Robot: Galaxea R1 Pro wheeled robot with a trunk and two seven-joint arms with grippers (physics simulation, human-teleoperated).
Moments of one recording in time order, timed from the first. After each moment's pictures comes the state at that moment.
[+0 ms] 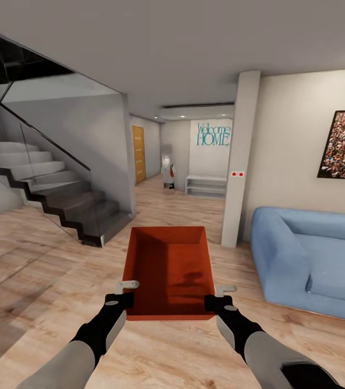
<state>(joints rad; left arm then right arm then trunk) -0.65 -0.10 -0.09 -0.48 0.09 0.18 0.26 -0.75 0.12 0.01 -0.19 0.00 -0.03 -0.13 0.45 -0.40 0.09</state>
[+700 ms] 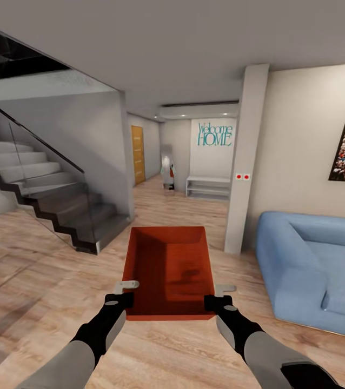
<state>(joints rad) -0.65 -0.10 -0.09 -0.48 0.09 0.18 0.26 -0.75 0.13 0.01 -0.19 0.00 -0.03 -0.13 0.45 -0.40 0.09</state>
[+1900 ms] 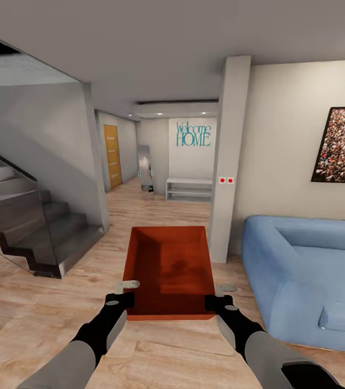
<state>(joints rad) -0.65 -0.10 -0.09 -0.48 0.09 0.18 0.27 -0.75 0.12 0.01 -0.19 0.00 -0.03 -0.12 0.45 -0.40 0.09</state>
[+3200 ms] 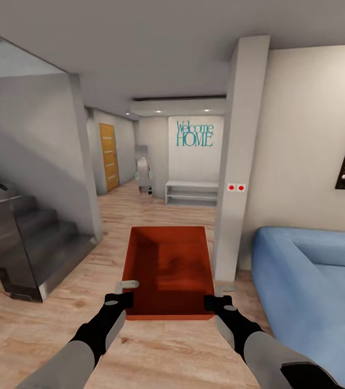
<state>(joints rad) -0.65 -0.10 -0.09 -0.48 0.09 0.18 0.26 -0.75 0.13 0.01 -0.19 0.00 -0.03 -0.13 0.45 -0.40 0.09</state>
